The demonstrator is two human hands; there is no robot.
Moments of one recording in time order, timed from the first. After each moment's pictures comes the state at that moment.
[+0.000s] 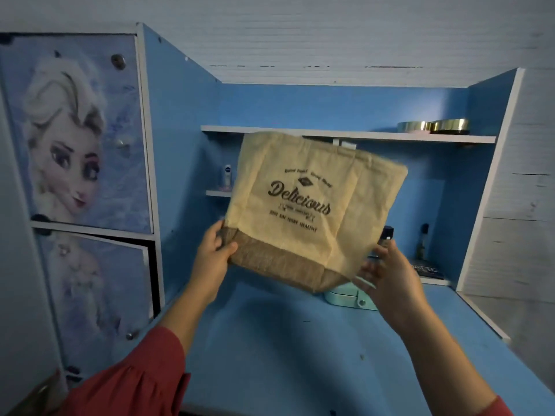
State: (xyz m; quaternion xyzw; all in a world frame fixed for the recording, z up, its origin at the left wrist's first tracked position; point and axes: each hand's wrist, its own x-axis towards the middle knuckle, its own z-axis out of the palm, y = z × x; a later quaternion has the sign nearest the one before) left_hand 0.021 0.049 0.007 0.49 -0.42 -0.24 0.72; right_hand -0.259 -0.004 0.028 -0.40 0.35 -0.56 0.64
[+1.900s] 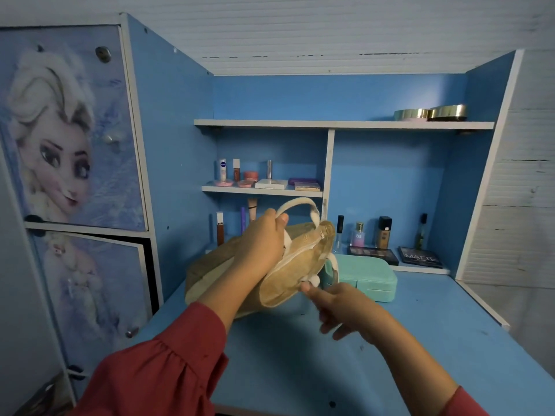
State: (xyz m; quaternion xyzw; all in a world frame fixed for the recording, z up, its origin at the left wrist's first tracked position) left_hand -0.064 0.041 0.061 0.67 -0.59 0.01 0.44; right_hand -0.228 0.029 0.006 -0.70 0.50 -0.18 0.47
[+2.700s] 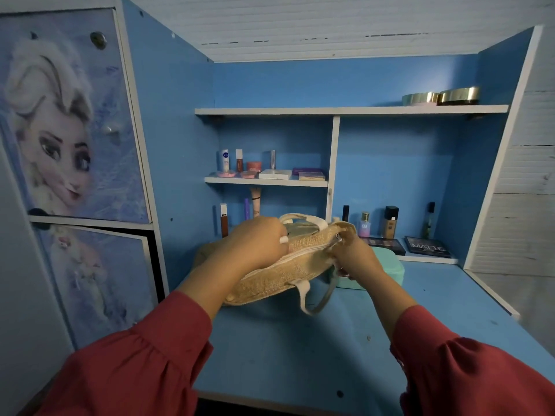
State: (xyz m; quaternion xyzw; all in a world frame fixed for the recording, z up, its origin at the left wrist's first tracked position) left_hand -0.048 0.060 0.069 0.71 -0.69 0.07 0.12; right_hand -0.207 -0.072 -0.001 -0.70 0.59 -0.29 0.27
